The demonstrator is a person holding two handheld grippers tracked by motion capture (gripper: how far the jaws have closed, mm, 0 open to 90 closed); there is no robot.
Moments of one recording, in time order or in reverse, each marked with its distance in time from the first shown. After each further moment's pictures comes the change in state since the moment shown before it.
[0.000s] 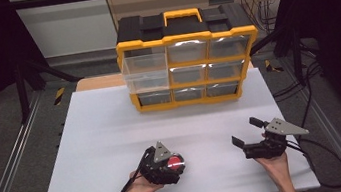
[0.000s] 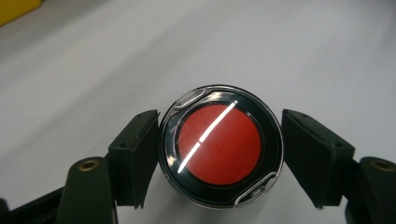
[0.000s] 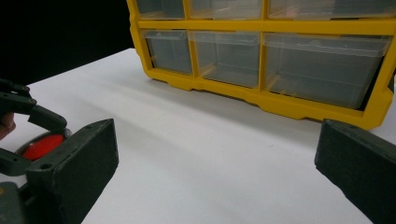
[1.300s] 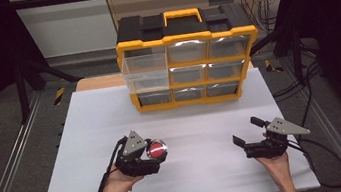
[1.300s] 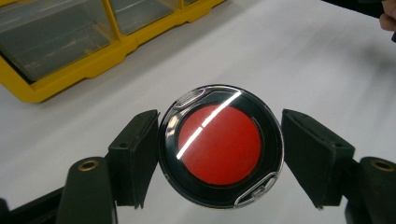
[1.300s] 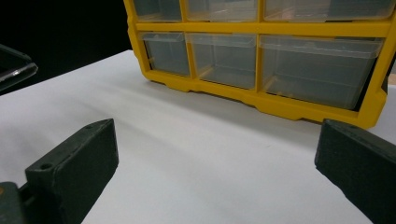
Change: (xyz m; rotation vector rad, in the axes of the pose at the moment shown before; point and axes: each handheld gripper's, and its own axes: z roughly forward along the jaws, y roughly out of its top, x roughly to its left) left arm 0.030 0.017 -0.068 -0.139 0.050 -0.036; right arm -0.002 0.001 -0.001 -0.009 -0.009 0.002
